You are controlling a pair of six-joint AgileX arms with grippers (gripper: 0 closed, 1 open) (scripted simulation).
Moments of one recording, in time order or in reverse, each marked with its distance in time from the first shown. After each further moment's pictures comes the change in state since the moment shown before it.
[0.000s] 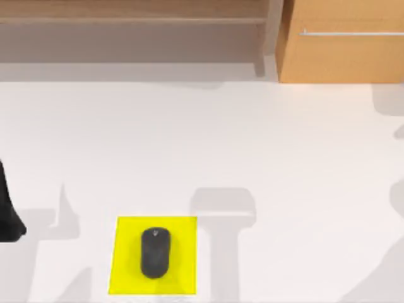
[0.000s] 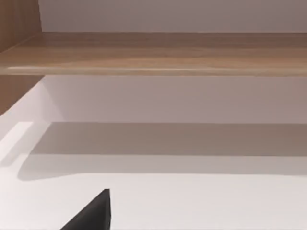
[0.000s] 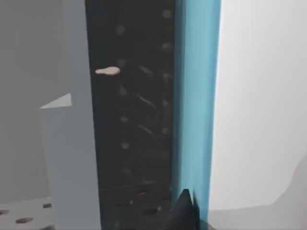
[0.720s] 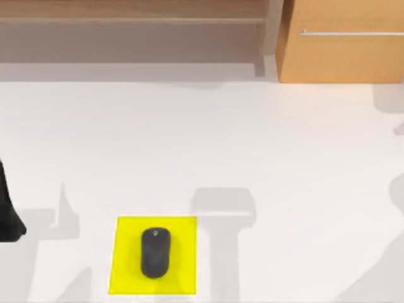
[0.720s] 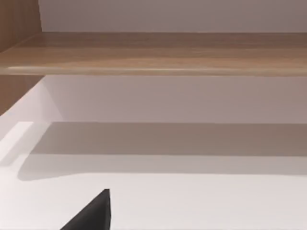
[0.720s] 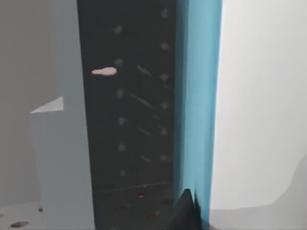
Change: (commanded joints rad) left arm 0.000 0.000 0.000 0.000 0.000 0.000; right arm 0.007 0.018 0.020 -0.003 0.005 0.001
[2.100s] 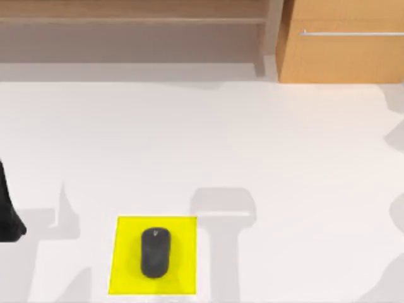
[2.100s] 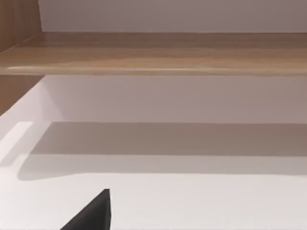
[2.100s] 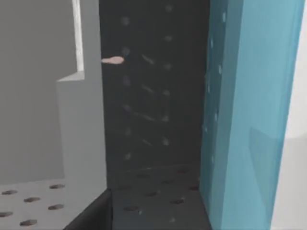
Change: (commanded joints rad) left arm 0.000 0.000 0.000 0.000 0.000 0.000; right arm -0.037 -0.091 -0.106 0.030 -0.034 -0.015
